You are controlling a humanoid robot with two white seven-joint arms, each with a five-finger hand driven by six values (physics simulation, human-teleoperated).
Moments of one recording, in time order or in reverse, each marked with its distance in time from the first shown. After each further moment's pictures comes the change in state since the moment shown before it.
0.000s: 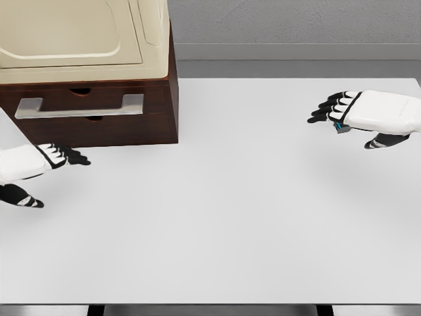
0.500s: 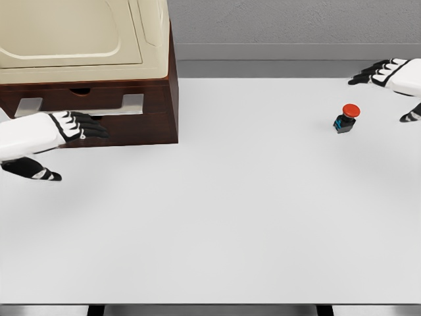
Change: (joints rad) left arm -0.215 -0.001 -0.052 -0.098 0.056 0.000 0.010; right arm -0.064 -0.001 -0.072 0.232 -0.020 0.000 0.000
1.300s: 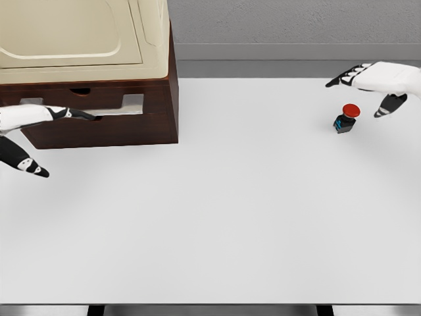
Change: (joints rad) left arm -0.267 0.067 -0.250 -0.012 0.428 0.374 -0.264; right arm -0.267 0.235 0.262 0.338 0.221 0.000 0.000
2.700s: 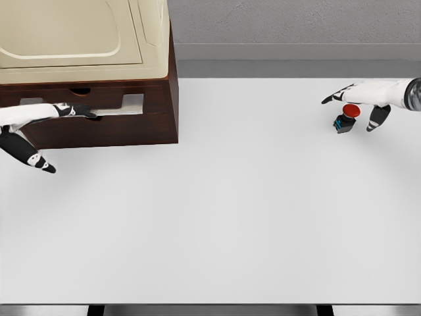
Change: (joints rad) left arm -0.040 -0.057 -0.034 0.023 -0.014 0.173 -0.015; right arm -0.080 0.133 0.091 0.280 0.087 0.000 0.000
